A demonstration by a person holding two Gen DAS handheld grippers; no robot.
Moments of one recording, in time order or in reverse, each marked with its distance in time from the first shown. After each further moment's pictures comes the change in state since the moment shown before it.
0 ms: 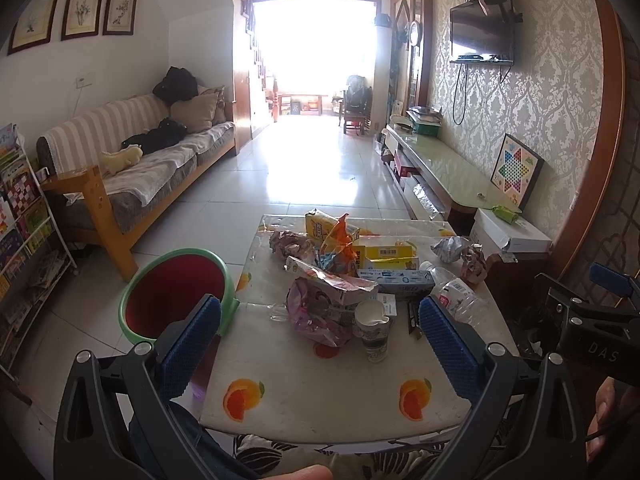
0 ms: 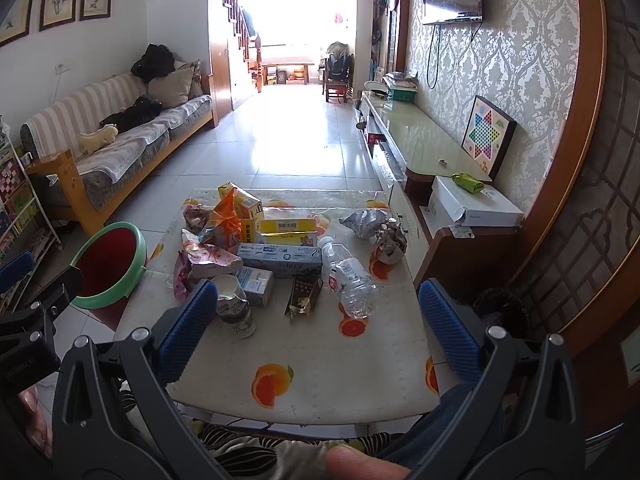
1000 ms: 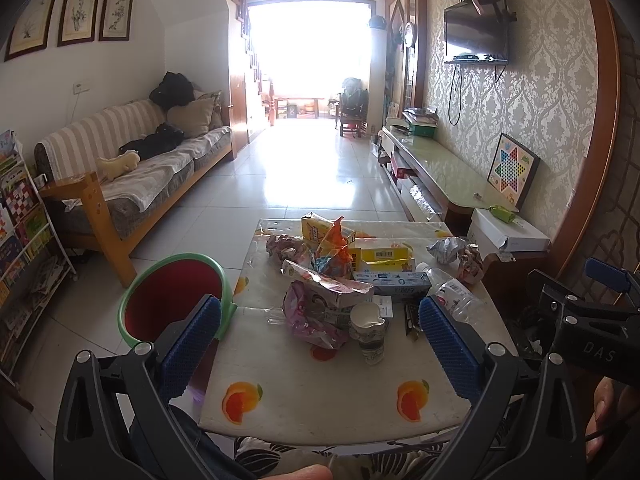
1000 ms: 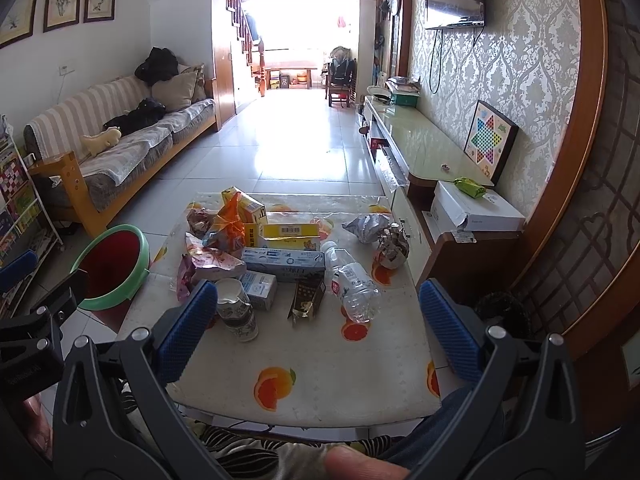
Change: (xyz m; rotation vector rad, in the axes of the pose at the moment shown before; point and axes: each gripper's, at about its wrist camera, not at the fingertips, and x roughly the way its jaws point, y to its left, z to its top) left arm -0.004 -0.006 0.002 0.012 -0.013 -0.005; right arm -0.006 0.003 0.004 -0.009 -0.014 0.008
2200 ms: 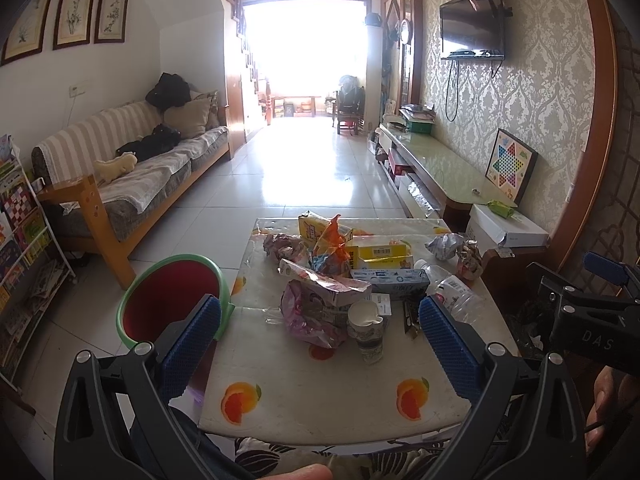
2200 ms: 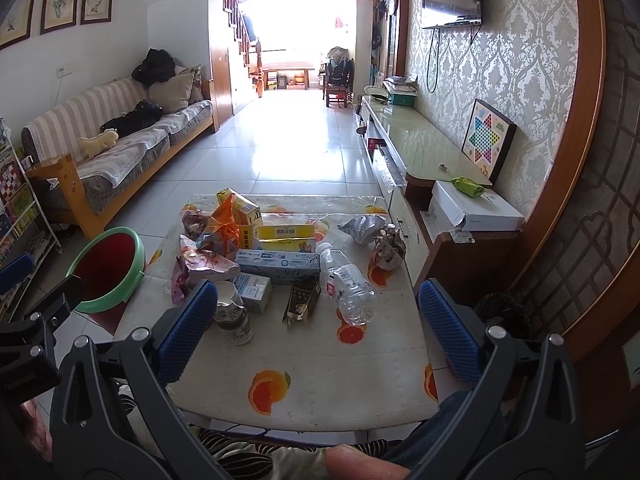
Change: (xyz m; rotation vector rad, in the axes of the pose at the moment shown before) left arm 0.003 -0.006 -0.001 0.025 0.005 0.000; right arm 0.010 -0.009 -0.002 0.019 -0.004 -0.009
